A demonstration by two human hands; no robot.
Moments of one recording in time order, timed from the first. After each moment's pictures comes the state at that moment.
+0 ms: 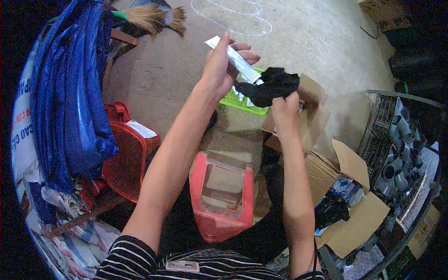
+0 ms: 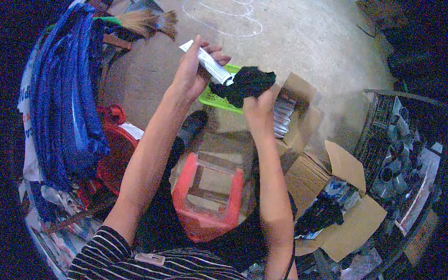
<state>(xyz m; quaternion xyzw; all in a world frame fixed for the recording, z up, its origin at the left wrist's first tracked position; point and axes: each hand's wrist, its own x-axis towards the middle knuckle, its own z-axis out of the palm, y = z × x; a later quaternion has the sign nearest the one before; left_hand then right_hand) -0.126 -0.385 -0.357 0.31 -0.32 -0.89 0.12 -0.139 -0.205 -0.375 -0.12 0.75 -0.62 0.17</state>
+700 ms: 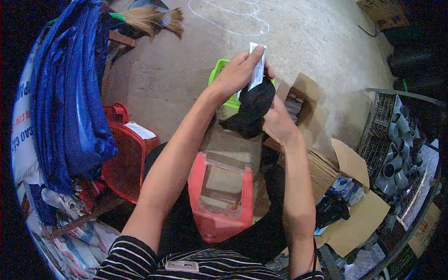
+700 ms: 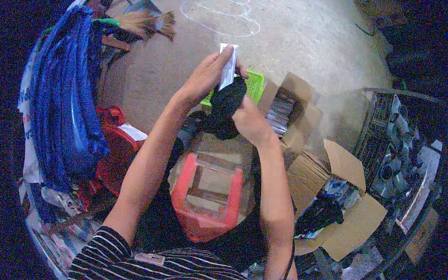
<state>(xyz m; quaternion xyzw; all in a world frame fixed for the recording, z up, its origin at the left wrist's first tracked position) -0.127 -0.368 -0.355 0.15 -0.65 -0.74 -0.07 -0.126 -0.200 -0.365 -0.09 0.53 -0.71 0.46</state>
